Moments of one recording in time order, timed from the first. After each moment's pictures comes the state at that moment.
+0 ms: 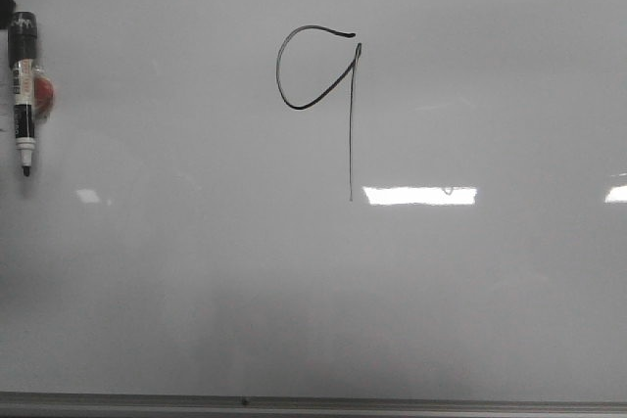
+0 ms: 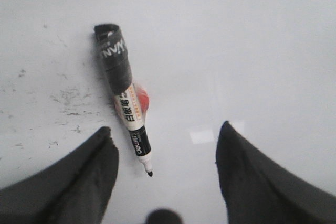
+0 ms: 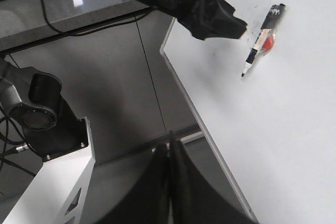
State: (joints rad) left arm -0.17 1.09 -0.77 -0.34 0.32 0.34; right arm 0.40 0.95 -0.95 1.05 0.92 -1.00
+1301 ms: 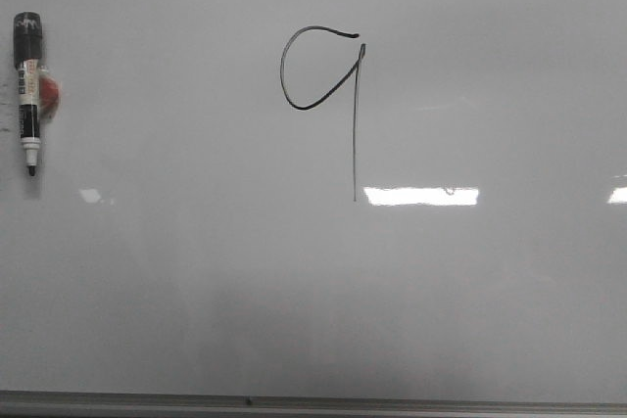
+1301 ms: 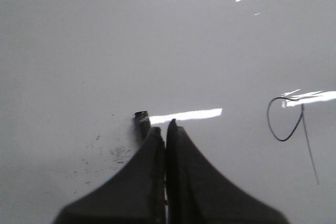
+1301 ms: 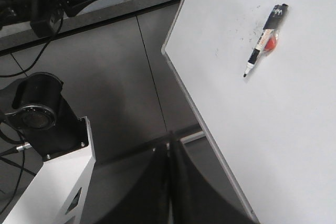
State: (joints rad) left arm -0.18 0.16 -0.41 -0.13 0.31 0.17; right arm 0.40 0.95 -0.95 1.05 0.92 -1.00
